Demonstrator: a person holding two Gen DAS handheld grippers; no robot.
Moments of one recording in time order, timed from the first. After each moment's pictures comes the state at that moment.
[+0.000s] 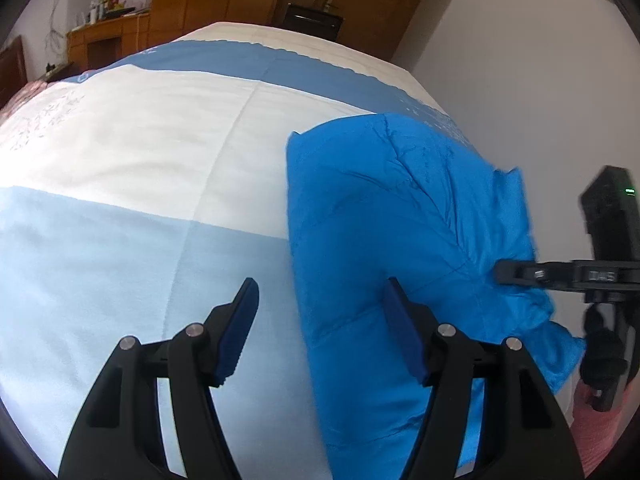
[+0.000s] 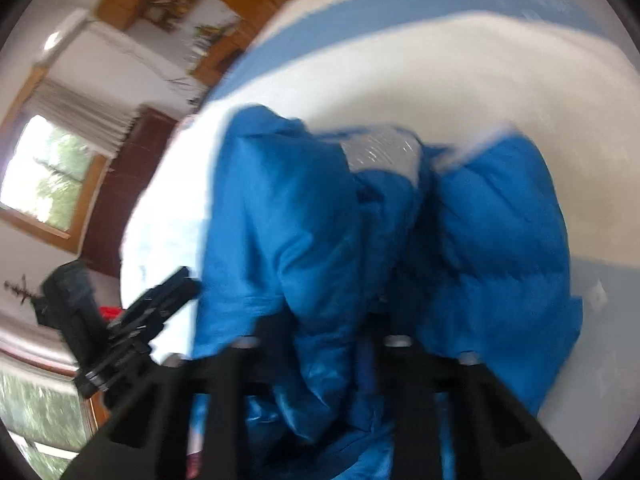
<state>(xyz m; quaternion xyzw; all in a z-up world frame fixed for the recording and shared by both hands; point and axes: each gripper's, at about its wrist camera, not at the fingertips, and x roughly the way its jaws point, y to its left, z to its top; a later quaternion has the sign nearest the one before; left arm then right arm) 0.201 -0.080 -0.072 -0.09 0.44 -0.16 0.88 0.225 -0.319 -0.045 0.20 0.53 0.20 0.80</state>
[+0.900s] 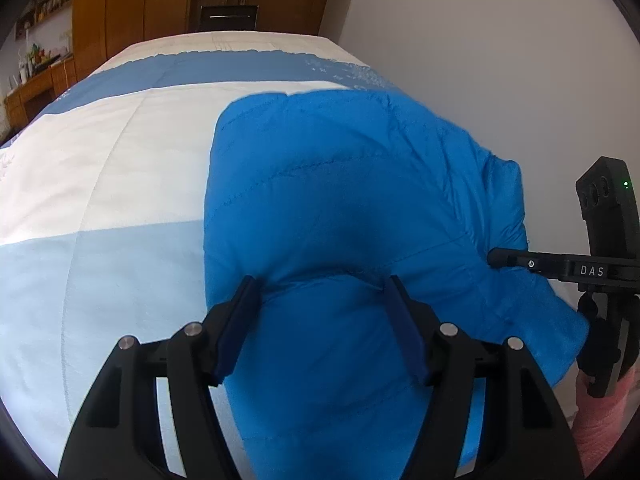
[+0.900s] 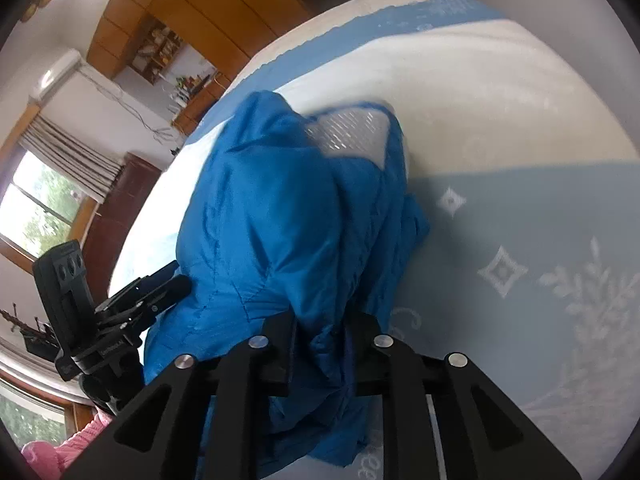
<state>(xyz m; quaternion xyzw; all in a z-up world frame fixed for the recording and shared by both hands) 0.164 -0.189 -0.092 0.01 0.44 -0.26 0.86 0.126 -0.423 -0.095 0.26 0.47 0.12 0.83</state>
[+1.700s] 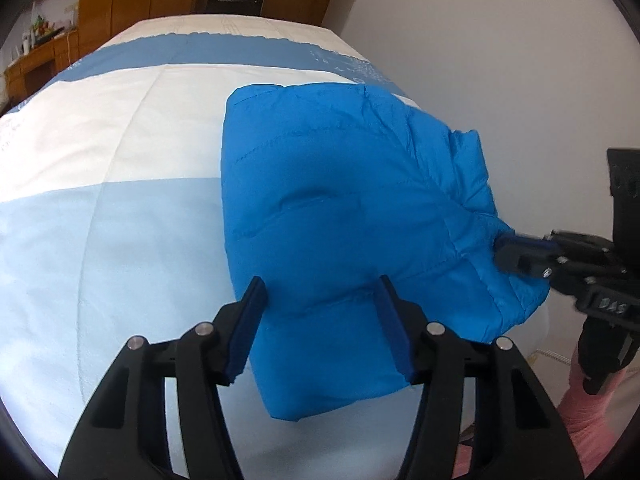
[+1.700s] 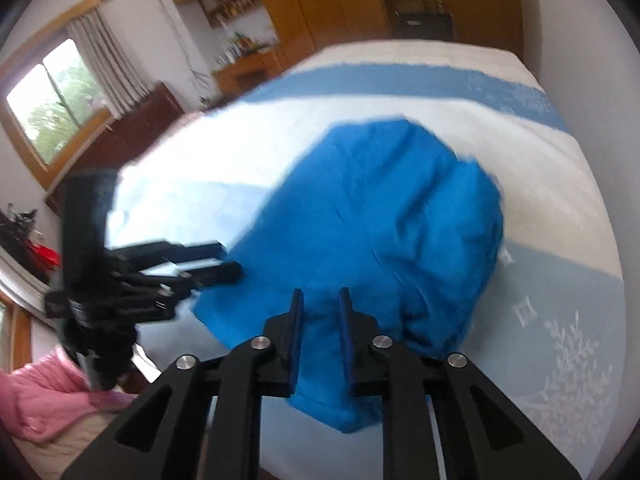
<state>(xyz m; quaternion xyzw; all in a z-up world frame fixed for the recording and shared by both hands) 0.115 -0.132 -0.073 -0.02 0.46 -0.27 0.84 0.073 -0.329 -0.027 0.06 0.47 0.15 0.87</state>
